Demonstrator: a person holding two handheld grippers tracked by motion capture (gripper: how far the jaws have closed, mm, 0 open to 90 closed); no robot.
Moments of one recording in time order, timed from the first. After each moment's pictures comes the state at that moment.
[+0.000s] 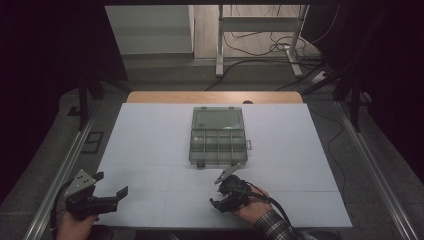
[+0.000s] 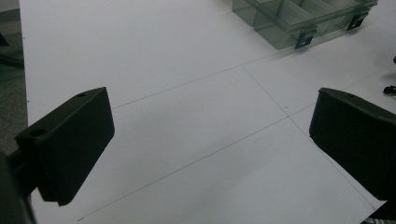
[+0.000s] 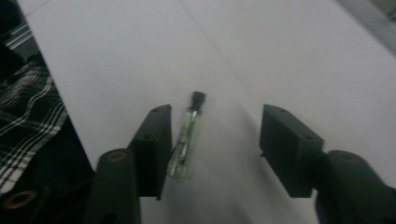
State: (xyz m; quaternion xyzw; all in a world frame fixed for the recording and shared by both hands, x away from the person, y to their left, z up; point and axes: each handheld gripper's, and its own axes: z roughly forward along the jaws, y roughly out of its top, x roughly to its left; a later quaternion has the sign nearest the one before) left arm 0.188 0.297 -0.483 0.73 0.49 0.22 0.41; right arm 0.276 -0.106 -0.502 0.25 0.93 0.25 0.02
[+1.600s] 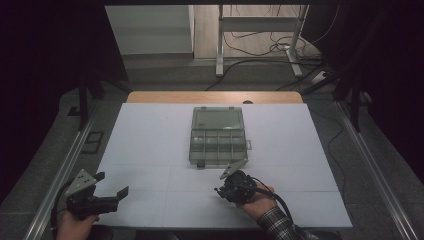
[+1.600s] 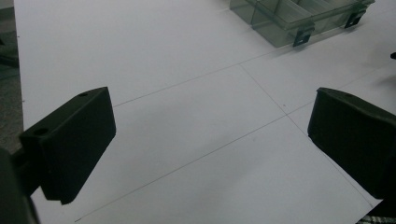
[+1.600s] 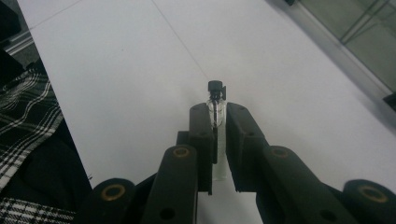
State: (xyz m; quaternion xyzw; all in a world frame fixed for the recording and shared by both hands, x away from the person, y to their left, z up) left arm 0.189 0.297 -0.483 0.74 0.49 0.21 0.41; right arm 0.285 -0.120 -0.487 0.24 0.93 0.27 0.03
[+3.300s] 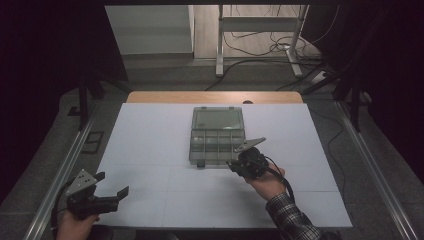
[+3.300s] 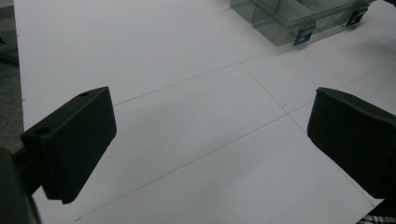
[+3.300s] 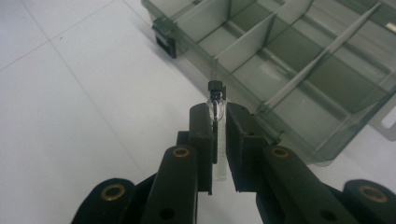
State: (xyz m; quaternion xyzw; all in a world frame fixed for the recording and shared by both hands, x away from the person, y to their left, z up) left arm 0.190 0.296 -0.484 0.74 0.49 0.21 0.41; right arm 0.339 -0.149 -0.465 0.31 0.89 0.31 0.09
